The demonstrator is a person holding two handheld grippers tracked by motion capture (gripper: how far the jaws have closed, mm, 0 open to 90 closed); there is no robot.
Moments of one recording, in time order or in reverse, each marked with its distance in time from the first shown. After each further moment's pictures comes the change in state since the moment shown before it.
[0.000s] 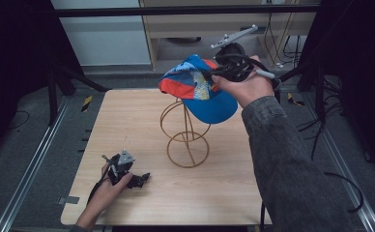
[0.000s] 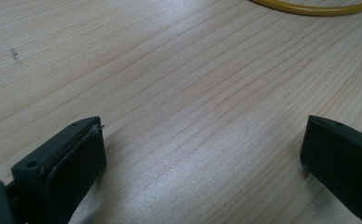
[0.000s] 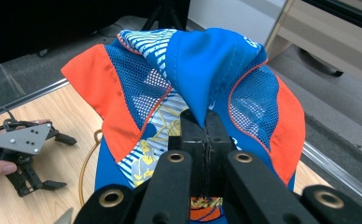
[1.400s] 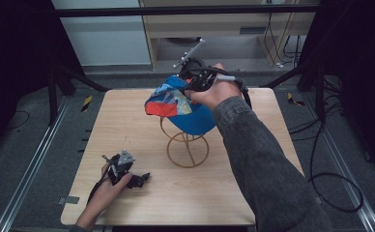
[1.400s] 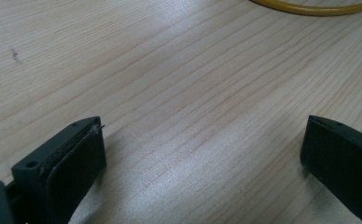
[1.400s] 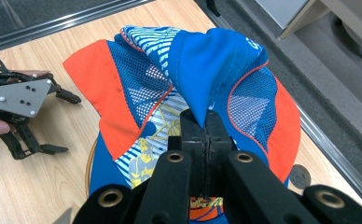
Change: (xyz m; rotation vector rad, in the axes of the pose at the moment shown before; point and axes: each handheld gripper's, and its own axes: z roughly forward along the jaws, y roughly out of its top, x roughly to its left) left arm 0.000 0.000 0.000 0.000 -0.001 0.000; right arm 0.038 0.011 0.068 0.215 0.048 -0.147
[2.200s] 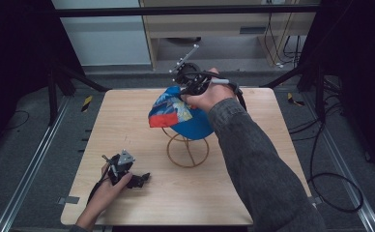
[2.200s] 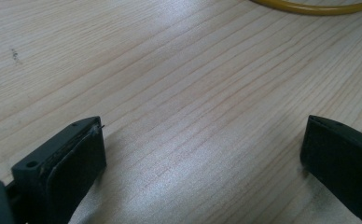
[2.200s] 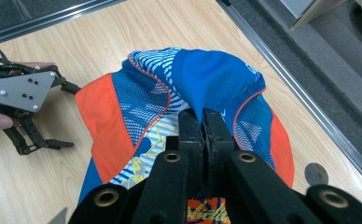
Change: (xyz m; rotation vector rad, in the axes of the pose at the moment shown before) left arm 0.000 0.000 0.000 -0.001 0.001 0.000; right arm 0.003 -0.002 0.017 0.037 0.035 0.006
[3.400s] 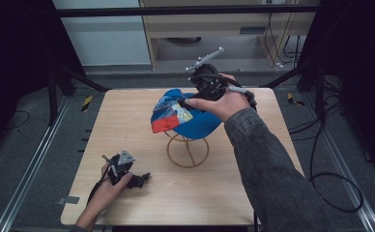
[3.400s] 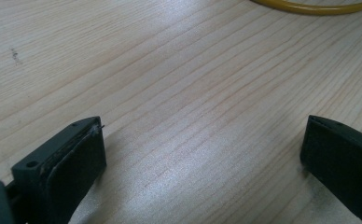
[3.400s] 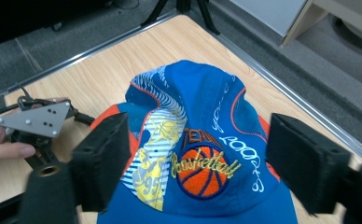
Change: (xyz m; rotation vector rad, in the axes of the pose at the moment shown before) left arm 0.000 0.000 0.000 0.000 0.001 0.001; right arm 0.001 -0.028 -0.029 -0.156 -0.011 0.138
